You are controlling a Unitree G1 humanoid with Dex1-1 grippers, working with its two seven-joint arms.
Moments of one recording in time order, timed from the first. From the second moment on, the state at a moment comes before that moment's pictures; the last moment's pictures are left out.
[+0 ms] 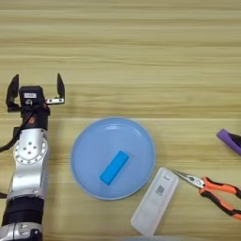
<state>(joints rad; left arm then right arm) -0.14 0.18 0.19 0.25 0.01 -0.38 0.02 0.05 -0.69 -0.20 0.15 0.26 -0.01 0.93</state>
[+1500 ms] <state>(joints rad) -0.13 0.18 0.19 0.21 -0.13 -0.38 -0.14 0.04 -0.70 -0.08 0.25 0.26 0.10 1.00</state>
